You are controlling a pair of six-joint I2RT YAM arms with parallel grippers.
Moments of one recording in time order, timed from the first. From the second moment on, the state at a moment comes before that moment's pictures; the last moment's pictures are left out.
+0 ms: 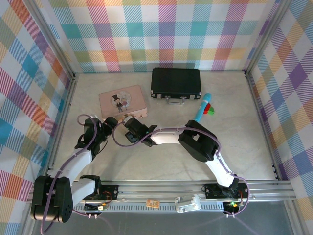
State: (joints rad) left arm -0.07 1.04 0.37 0.08 0.13 -0.95; right arm 1.05 2.20 1.46 -0.08 0.23 0.17
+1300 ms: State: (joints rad) left arm -0.20 1.59 0.51 0.52 0.19 -0.95; right arm 0.90 2.17 1.38 0.03 -0.20 0.23
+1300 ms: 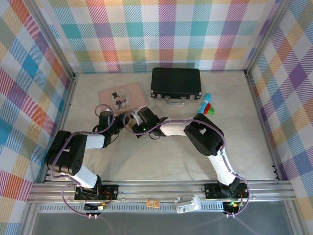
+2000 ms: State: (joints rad) left arm -0.20 1.70 0.56 0.61 0.19 -0.93; right arm 0.88 2.17 1.38 0.05 -0.24 0.27
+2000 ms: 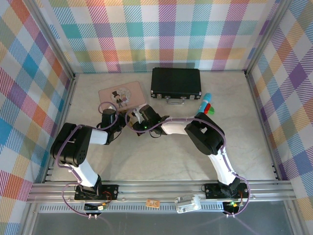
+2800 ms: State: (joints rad) left arm -0.21 1.82 0.55 0.87 0.23 -0.94; right arm 0.85 2.17 1.38 0.09 -0.27 0.28
